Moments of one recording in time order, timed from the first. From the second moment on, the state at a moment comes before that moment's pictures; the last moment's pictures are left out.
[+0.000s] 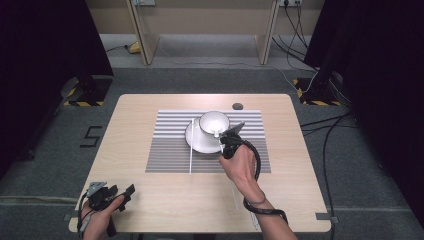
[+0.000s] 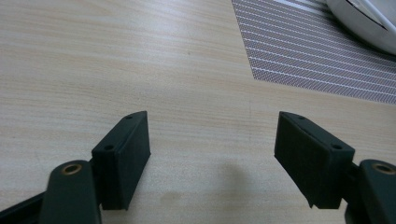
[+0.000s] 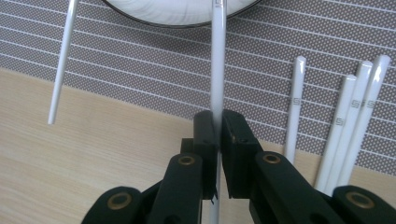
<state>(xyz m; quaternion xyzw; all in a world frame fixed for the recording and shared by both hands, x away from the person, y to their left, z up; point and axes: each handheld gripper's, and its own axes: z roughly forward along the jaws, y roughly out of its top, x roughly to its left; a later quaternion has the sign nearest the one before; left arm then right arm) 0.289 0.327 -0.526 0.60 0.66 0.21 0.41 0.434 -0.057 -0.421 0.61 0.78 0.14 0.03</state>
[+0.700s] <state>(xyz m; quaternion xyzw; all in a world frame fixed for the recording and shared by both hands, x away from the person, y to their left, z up) 0.289 0.327 -0.526 0.60 0.66 0.21 0.41 0.438 -0.040 -0.422 0.60 0.79 0.15 0.02</state>
